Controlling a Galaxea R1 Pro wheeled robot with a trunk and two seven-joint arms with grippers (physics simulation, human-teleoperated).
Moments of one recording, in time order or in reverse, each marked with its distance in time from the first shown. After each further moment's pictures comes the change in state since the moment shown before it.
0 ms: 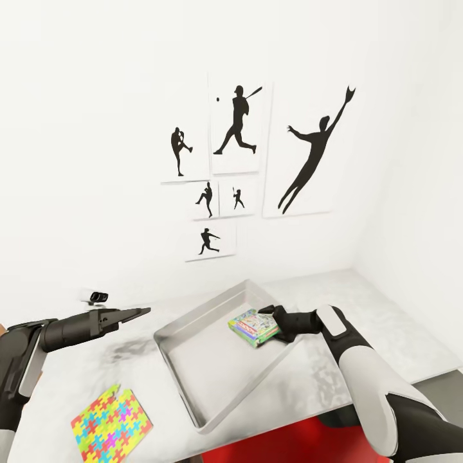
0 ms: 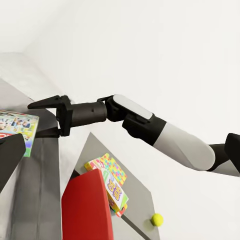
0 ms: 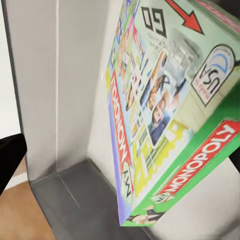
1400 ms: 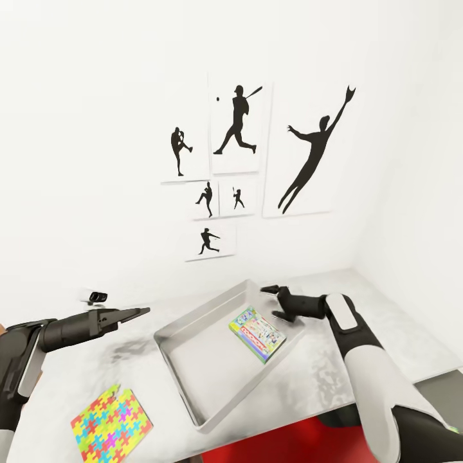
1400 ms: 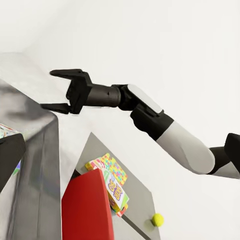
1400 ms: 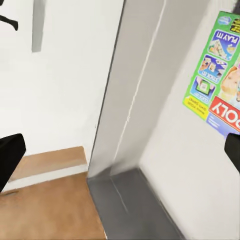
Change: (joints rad) left arm 0.000 0.003 0.002 0.001 0.000 0.000 0.000; right arm 0.032 -0.004 0.005 -0.232 -0.101 0.079 0.040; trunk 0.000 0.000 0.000
